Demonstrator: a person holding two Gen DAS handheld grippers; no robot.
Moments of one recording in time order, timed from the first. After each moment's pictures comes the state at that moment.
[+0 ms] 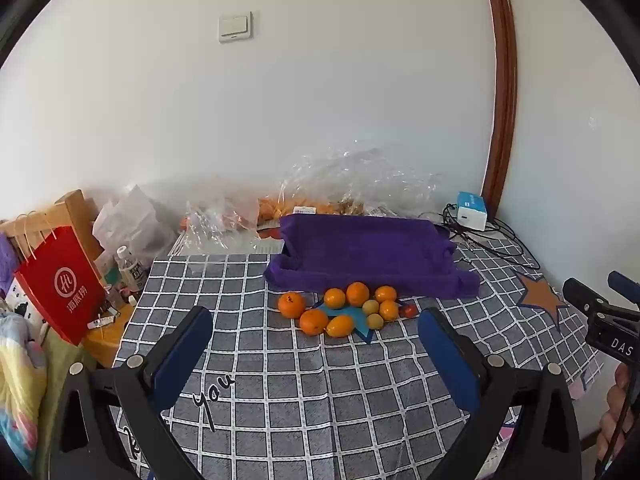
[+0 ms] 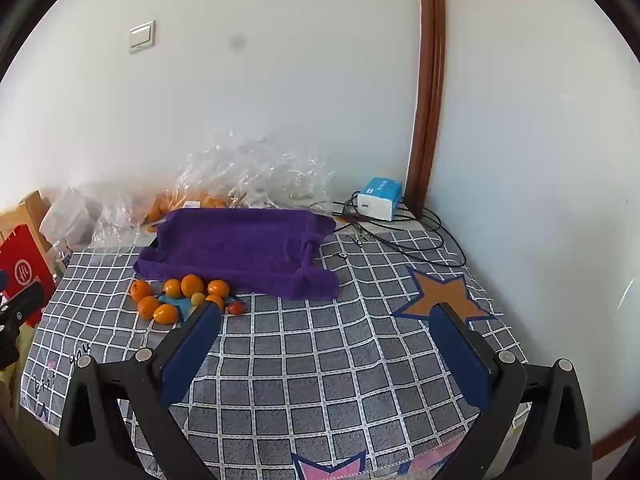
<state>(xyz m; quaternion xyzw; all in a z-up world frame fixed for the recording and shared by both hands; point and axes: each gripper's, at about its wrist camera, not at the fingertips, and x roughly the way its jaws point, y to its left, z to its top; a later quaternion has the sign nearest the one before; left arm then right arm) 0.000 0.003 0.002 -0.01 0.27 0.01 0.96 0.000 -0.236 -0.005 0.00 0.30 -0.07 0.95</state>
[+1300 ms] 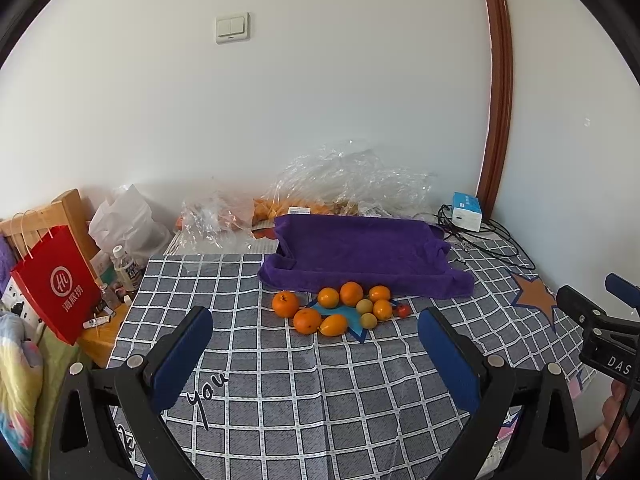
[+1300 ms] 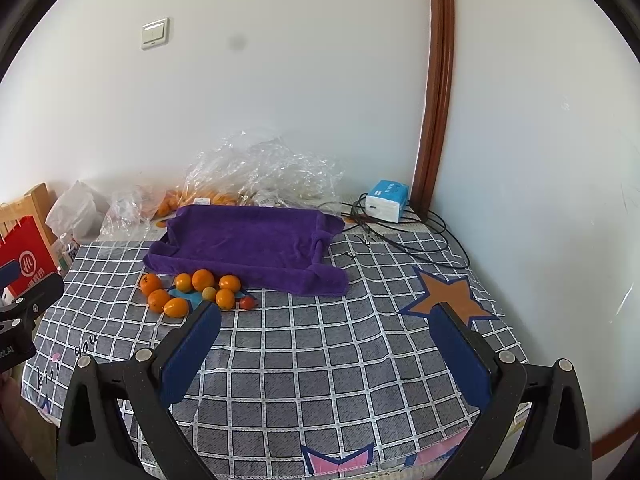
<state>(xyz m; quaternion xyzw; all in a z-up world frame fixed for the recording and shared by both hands) -0.003 -0.003 0.002 0.00 0.28 0.00 0.96 -0.009 -0.224 -0.002 -0.01 0.31 -0.06 0.95</state>
